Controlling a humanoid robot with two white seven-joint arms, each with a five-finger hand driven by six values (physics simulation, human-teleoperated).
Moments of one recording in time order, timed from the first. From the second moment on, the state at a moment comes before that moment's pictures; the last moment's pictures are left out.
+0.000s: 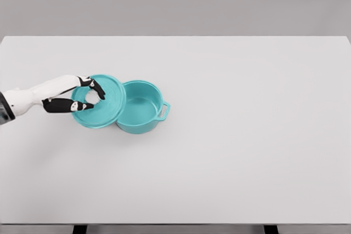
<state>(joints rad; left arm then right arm) -0.48 1.02 -0.75 -1.60 0.21 -0.37 -0.31 0.01 0.00 0.12 0.11 0.07 -0.28 0.38</state>
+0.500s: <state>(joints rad) -0.56 0.95 -0.82 -1.56 0.19 -0.33 -0.31 0.01 0.00 0.12 0.11 0.07 -0.28 0.38</state>
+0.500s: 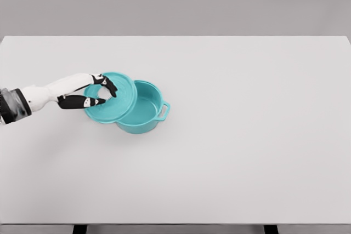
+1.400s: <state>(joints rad) -0.60 0.90 -0.87 -1.55 0.19 -0.32 -0.32 0.01 0.00 0.12 0.11 0.07 -0.28 0.38</state>
